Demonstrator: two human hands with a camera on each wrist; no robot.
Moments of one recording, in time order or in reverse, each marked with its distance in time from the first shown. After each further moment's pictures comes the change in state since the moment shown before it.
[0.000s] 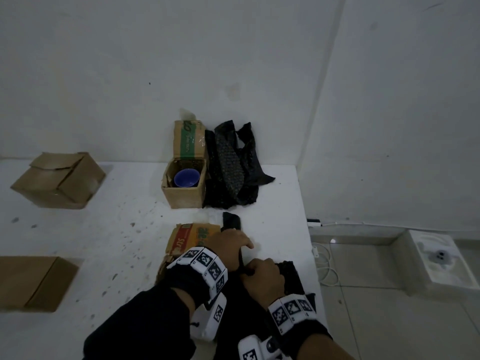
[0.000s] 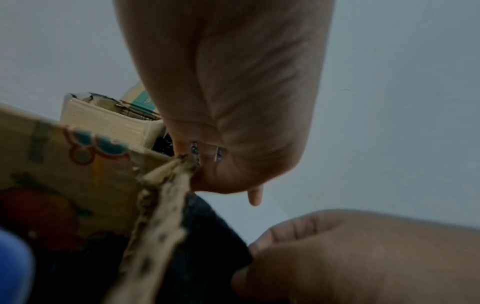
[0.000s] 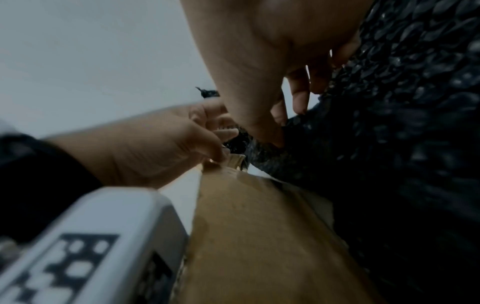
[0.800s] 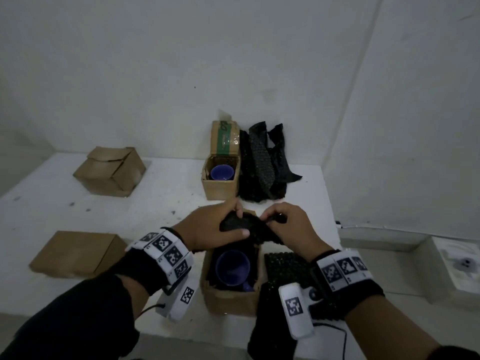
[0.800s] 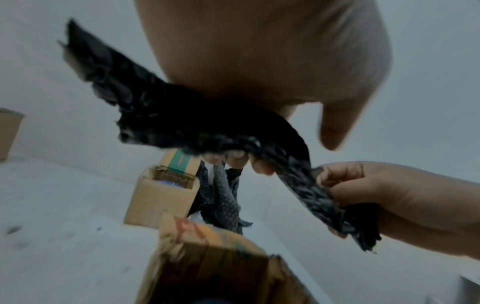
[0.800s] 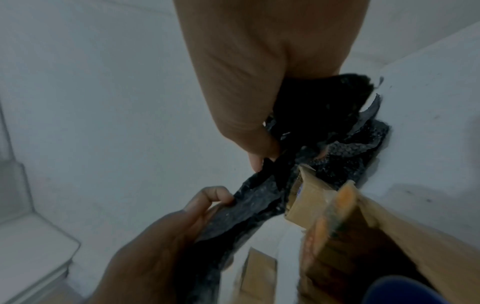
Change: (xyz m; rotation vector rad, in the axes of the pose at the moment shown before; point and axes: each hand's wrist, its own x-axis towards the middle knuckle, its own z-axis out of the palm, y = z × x) left_hand -0.133 -0.062 -0.040 -0.259 0.378 0.134; right_hand -0.038 -0.078 -0.079 0.434 0.131 -0.493
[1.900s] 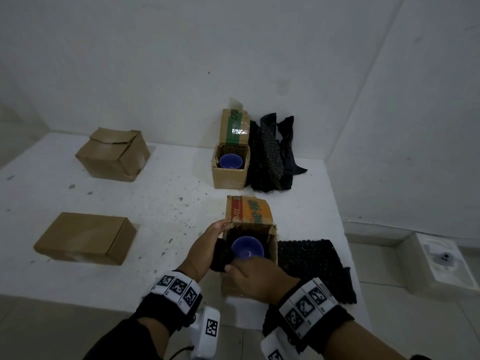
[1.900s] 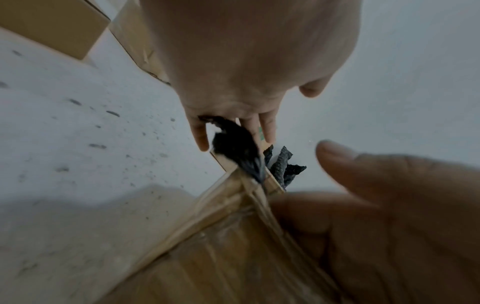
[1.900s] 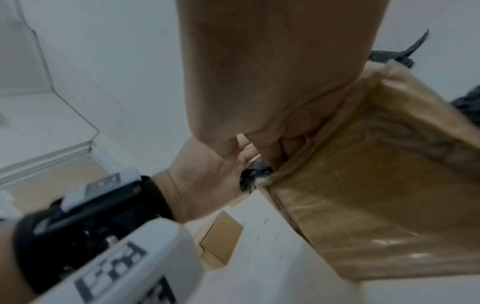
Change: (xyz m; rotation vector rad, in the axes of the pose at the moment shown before) left_hand -0.057 -0.044 0.077 -0.992 0.375 -0.403; right_hand -0.069 -0.018 0.110 -0.513 -0.662 -0.023
